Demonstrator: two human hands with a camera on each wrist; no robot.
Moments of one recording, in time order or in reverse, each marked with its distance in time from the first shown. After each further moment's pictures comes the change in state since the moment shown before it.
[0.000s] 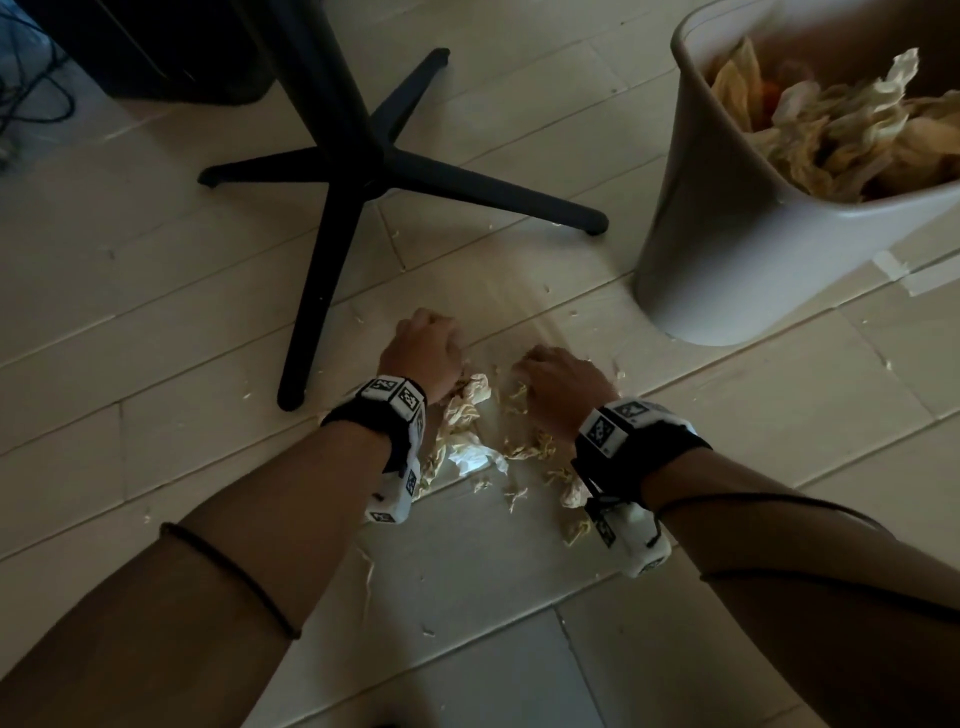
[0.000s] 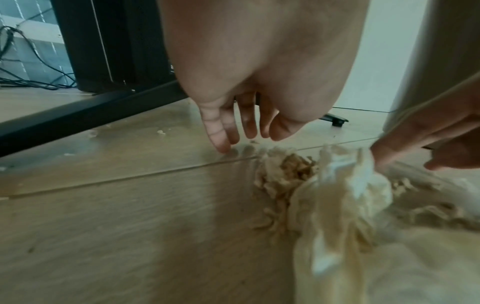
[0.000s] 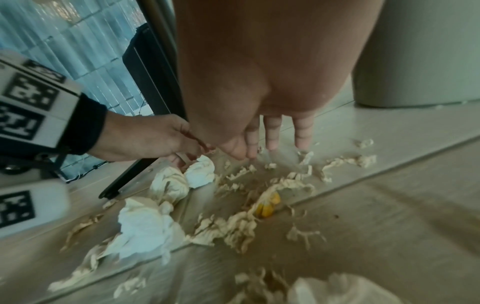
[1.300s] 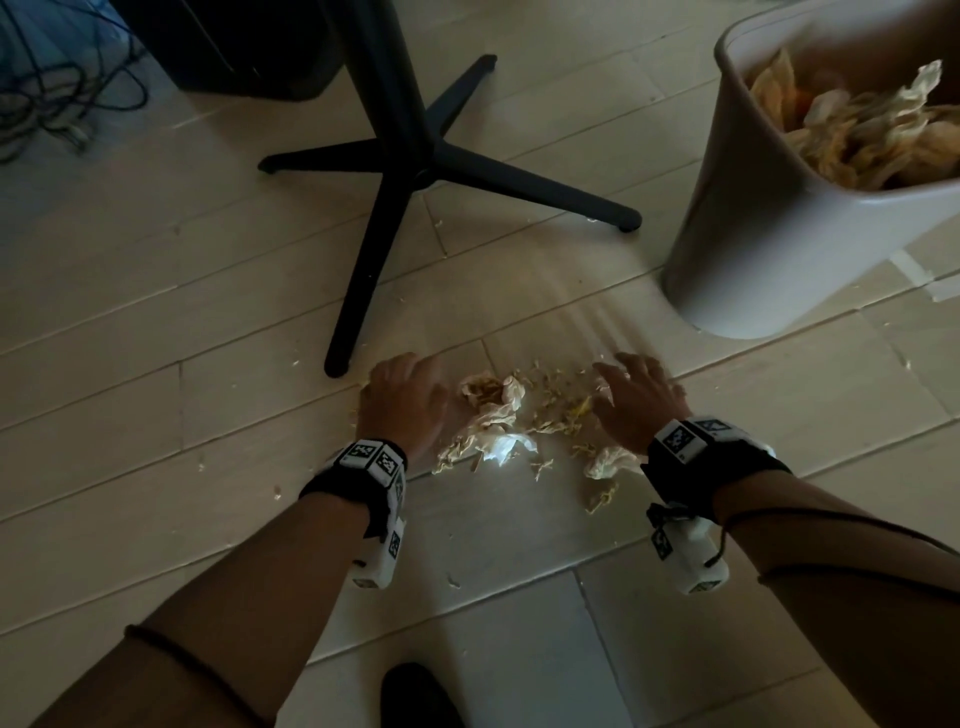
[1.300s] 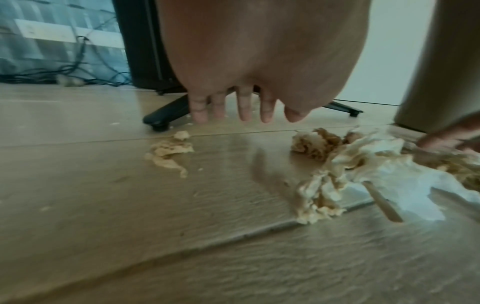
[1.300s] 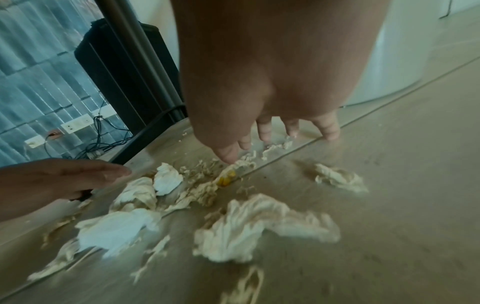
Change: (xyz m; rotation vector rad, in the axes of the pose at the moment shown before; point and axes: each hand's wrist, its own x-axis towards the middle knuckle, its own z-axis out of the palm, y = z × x) left_hand -0.103 -0.058 0.012 0.042 0.141 -0.068; right_hand -0.055 0.024 0.014 0.026 -0.028 0.277
